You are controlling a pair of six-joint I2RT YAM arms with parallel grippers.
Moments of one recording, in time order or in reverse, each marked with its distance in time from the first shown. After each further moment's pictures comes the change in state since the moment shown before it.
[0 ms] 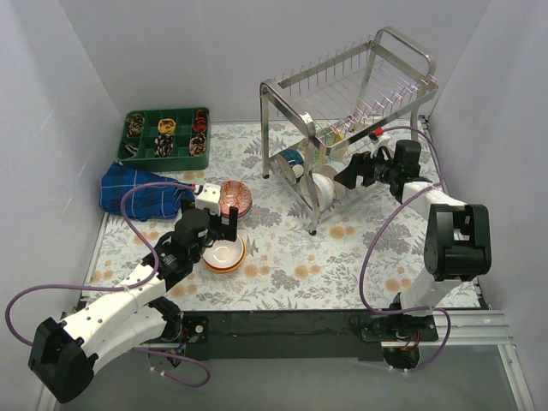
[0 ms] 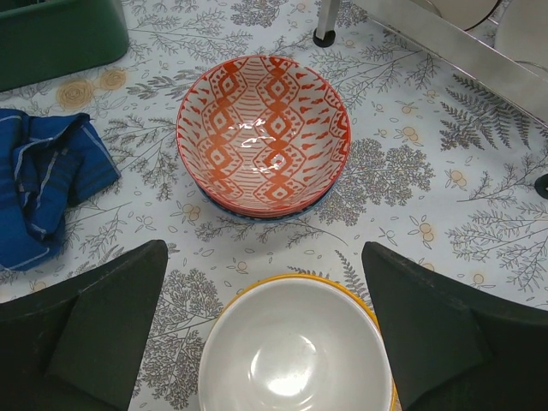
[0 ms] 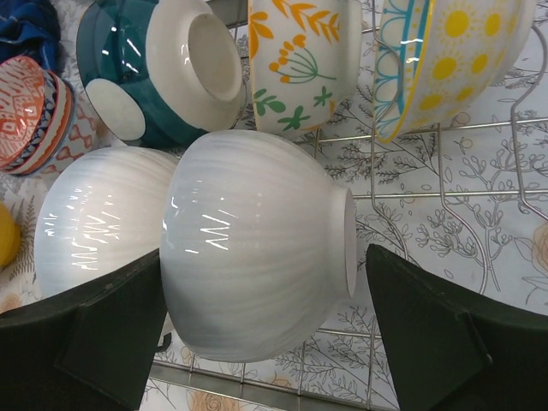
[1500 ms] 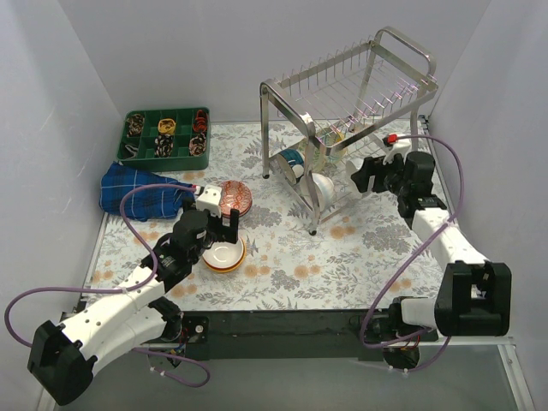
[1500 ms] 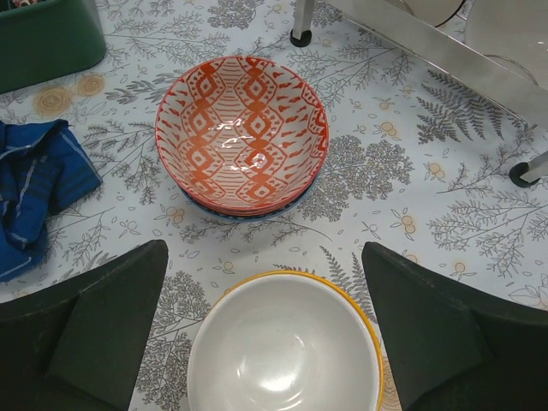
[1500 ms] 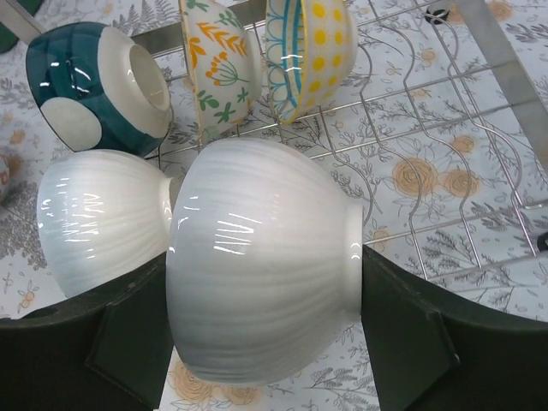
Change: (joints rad) left arm 0.000 -0.020 -0.010 0.004 0.049 0.007; right arm 0.030 -0.354 -0.157 -0.075 0.357 -0.035
